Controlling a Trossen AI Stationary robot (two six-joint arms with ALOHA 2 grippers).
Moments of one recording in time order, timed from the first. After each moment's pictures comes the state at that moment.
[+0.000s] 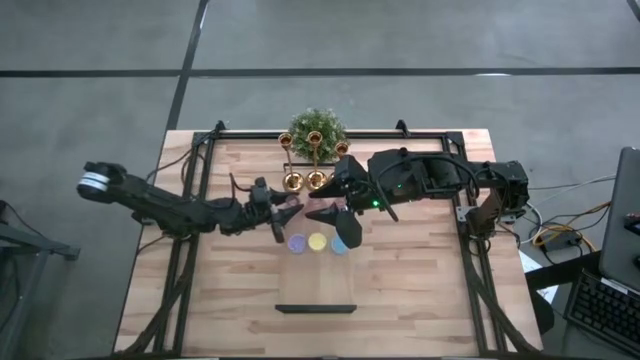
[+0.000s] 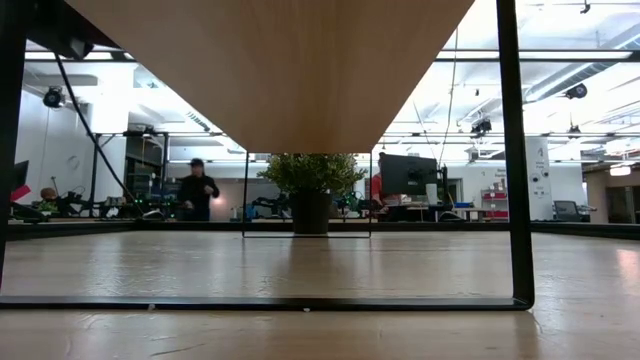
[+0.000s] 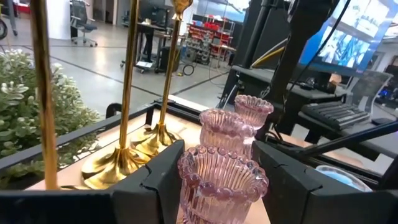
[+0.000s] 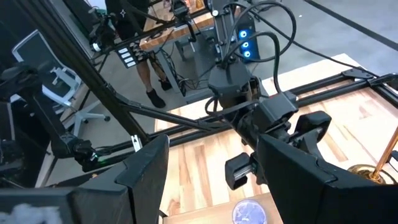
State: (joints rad) left arm -0.18 1.18 0.47 0.74 -0.55 -0.25; right arm 0.19 1.74 2.14 -0.74 0.11 0.45
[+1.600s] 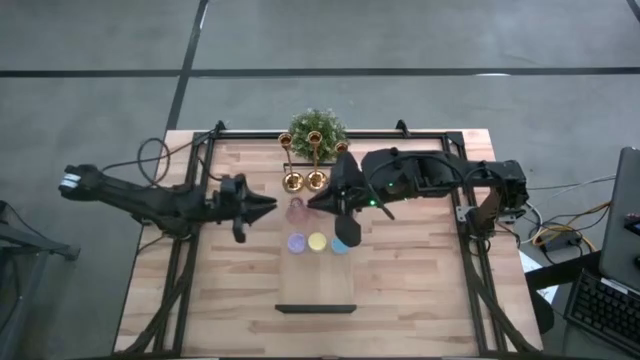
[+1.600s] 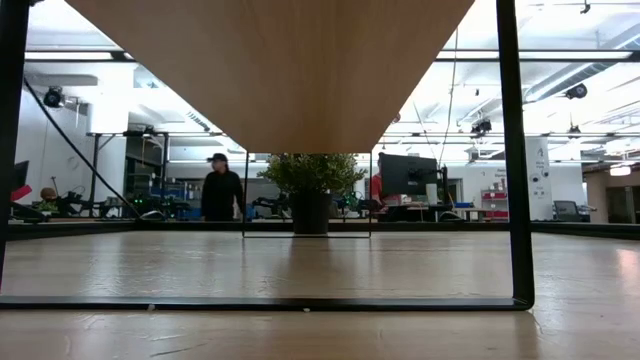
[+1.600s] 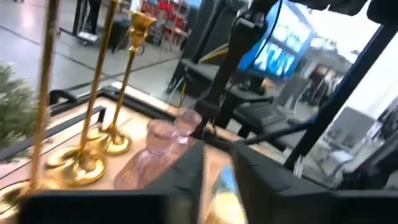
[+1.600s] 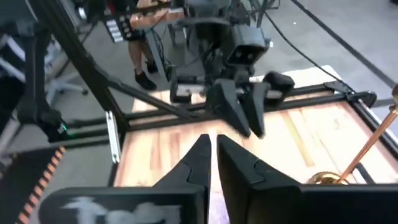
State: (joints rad) left arm -0.23 0.75 0.56 0.22 -0.37 -0.42; right arm 0.17 1.74 2.10 -0.76 0.10 0.27
